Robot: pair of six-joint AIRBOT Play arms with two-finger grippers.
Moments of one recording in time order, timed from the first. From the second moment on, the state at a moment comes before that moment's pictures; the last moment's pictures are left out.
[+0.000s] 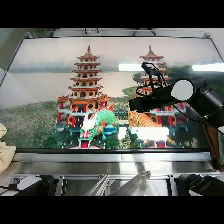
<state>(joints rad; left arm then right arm) 1.32 -1.17 1.08 1.41 -1.26 -1.32 0.48 -1.20 1.12 -1.23 1.07 1.69</state>
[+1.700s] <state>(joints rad) -0.16 -1.73 1.45 0.29 -1.56 -1.03 0.45 -1.20 1.12 -1.24 1.16 1.62</state>
